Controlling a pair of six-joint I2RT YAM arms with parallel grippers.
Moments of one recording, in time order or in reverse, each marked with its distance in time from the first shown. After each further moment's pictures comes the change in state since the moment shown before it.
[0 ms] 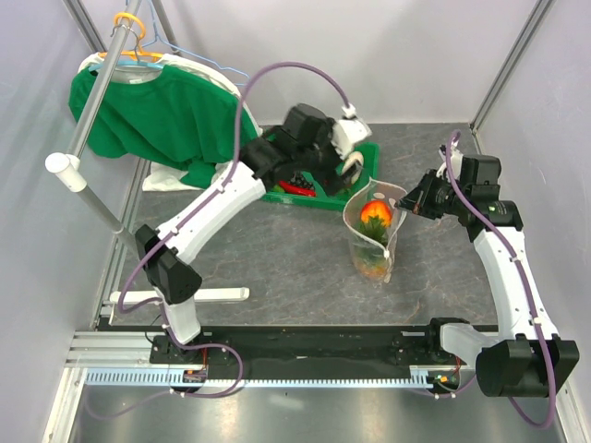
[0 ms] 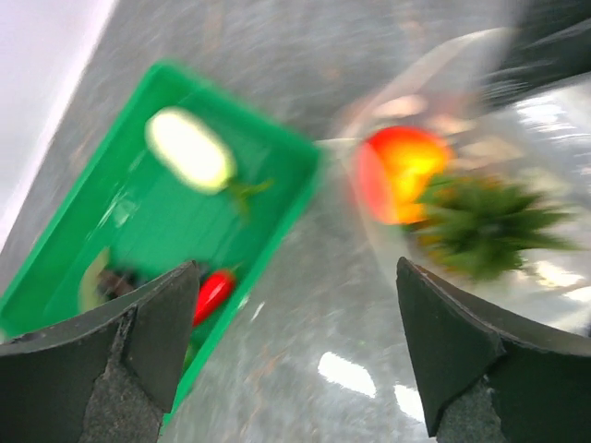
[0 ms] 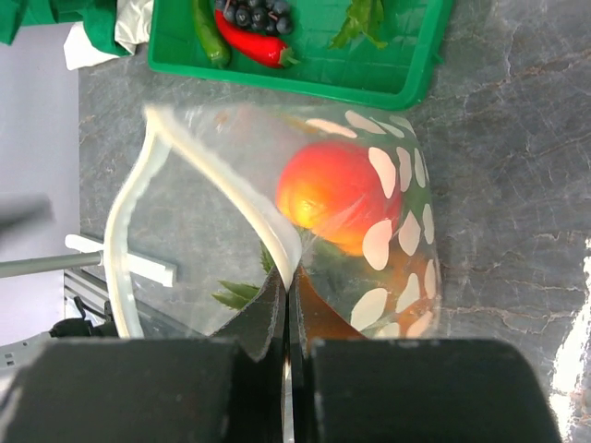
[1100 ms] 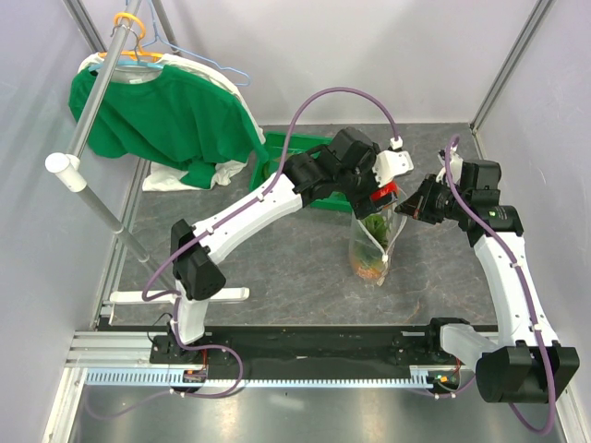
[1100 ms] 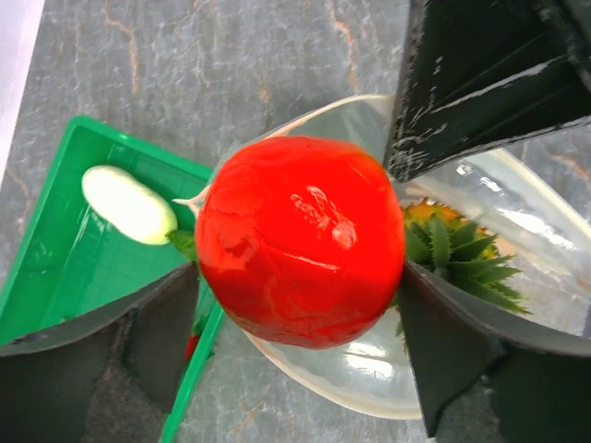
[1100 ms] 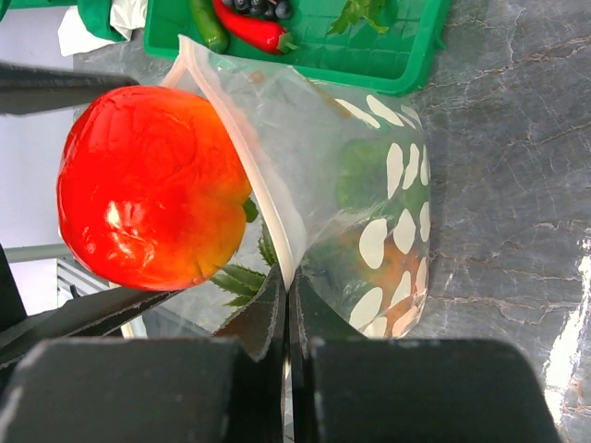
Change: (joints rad) left arm -0.138 0.150 0.092 0.003 -0.032 0.059; right arm 0.000 -0.033 -0.026 -0.014 -0.008 -0.023
